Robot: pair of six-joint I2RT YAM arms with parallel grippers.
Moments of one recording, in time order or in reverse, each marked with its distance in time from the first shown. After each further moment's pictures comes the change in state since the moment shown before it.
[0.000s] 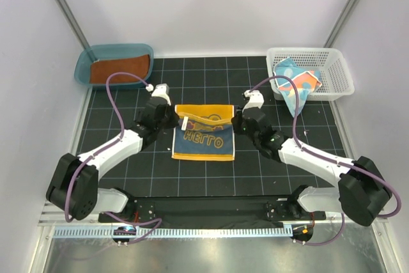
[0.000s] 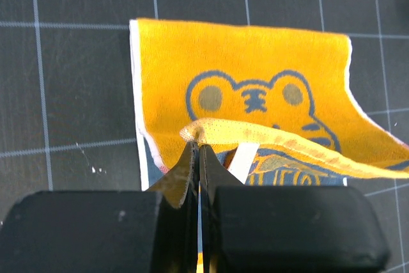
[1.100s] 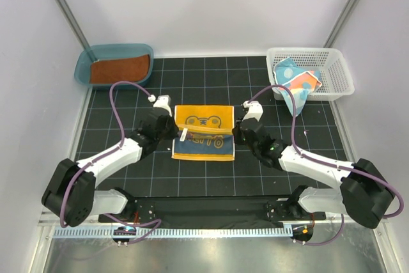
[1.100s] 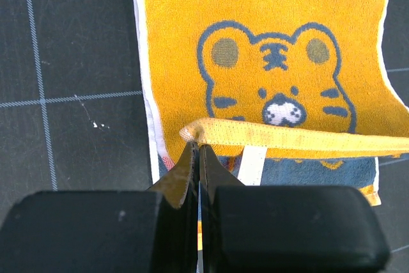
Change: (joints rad) left arm -0.050 -0.064 -0.122 -0.017 -0.025 0.000; right arm 0.068 -0.041 -0.109 -0.011 0.058 0.050
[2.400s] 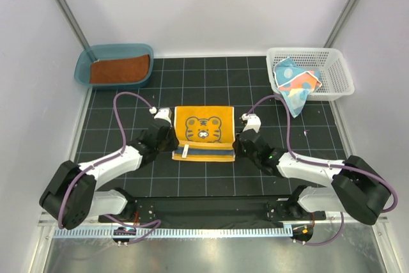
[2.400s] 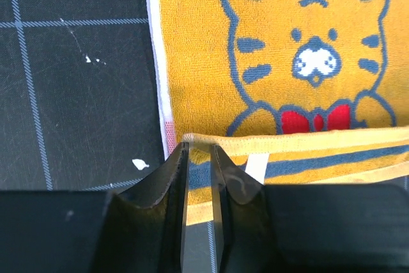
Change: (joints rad) left arm -0.045 -0.021 -0.120 -0.010 0.002 -0.045; right arm 0.030 0.034 -0.143 0.071 -0.058 0.043
